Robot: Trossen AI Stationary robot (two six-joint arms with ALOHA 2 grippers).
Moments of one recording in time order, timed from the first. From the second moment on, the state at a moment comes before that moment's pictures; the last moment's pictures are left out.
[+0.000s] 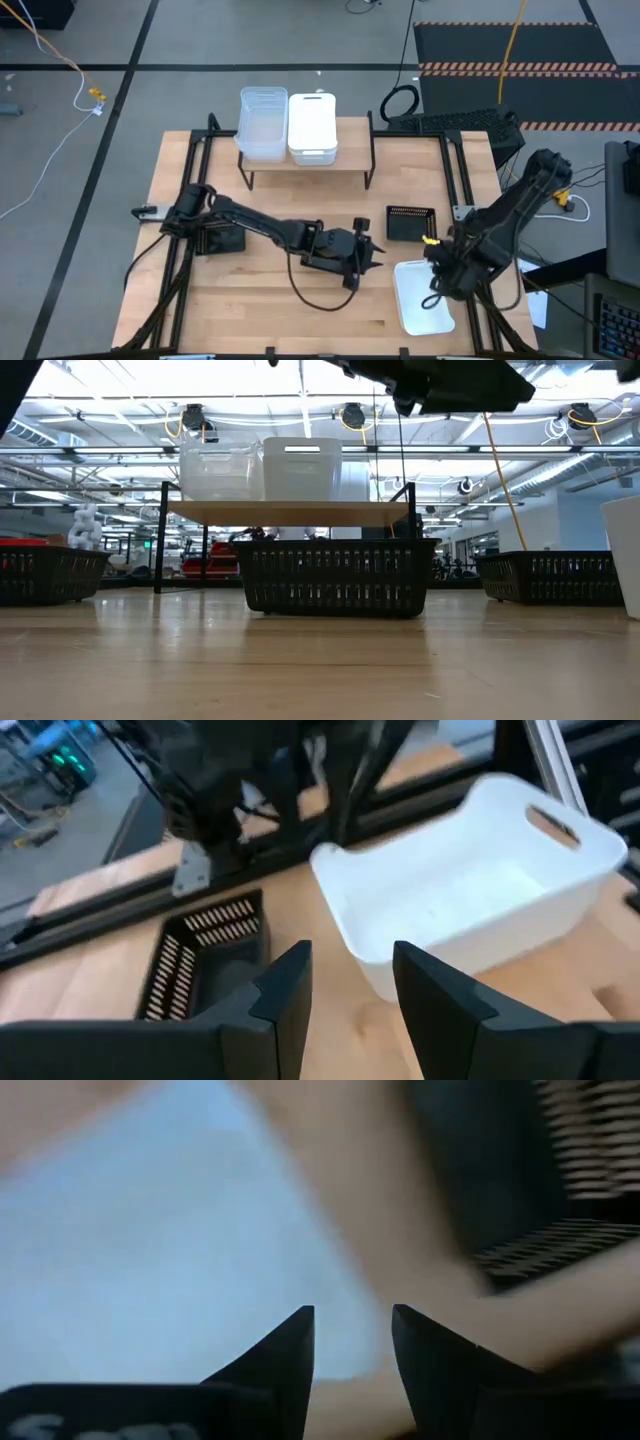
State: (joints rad) left arm -0.23 2.08 1.59 0.10 -0.13 0.25; right arm 0.86 1.15 0.88 -1.21 0.22 1.30
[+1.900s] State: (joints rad) left arm -0.34 1.88 1.59 -0.11 -0.13 0.35; right arm 0.59 1.04 0.76 -1.05 0.10 1.45
